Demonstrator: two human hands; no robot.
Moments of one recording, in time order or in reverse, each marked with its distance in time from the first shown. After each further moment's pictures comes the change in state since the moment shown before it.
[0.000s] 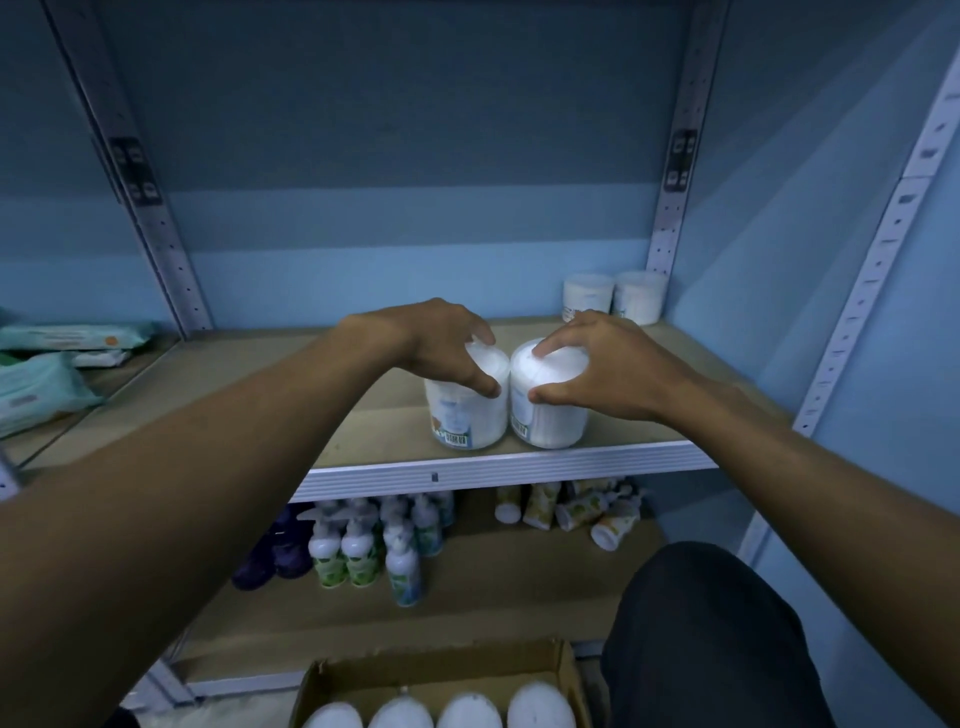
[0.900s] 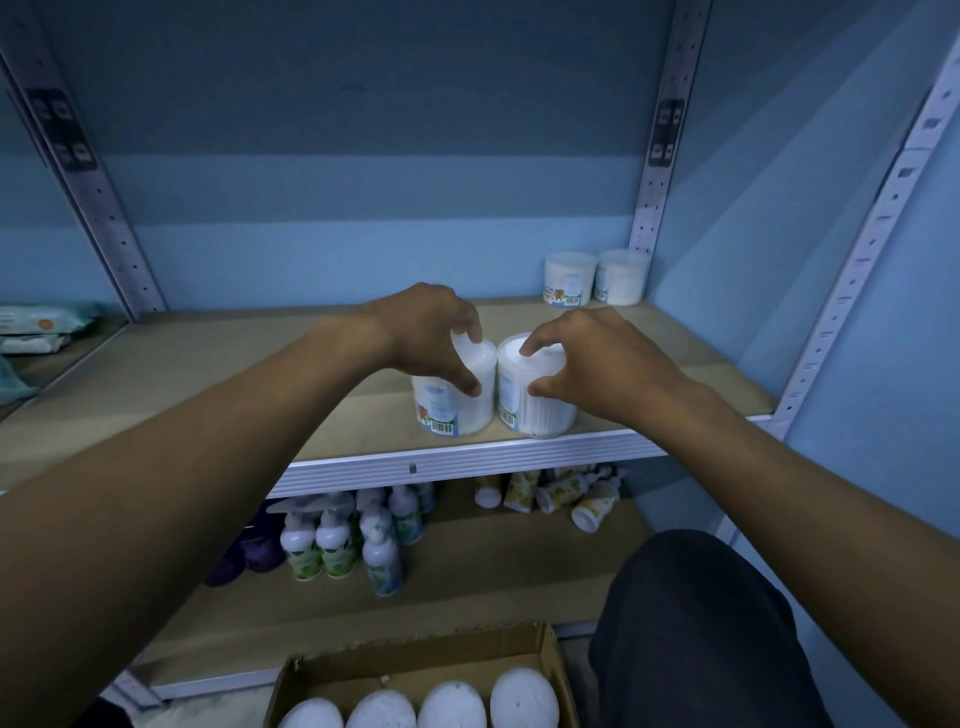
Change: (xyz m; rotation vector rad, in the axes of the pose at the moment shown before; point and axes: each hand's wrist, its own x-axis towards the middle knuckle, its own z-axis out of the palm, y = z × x) left_hand 0.013 -0.001 0.019 -0.004 0.114 0.085; right_hand -0.002 -0.009 0.010 -0.182 0.014 0.104
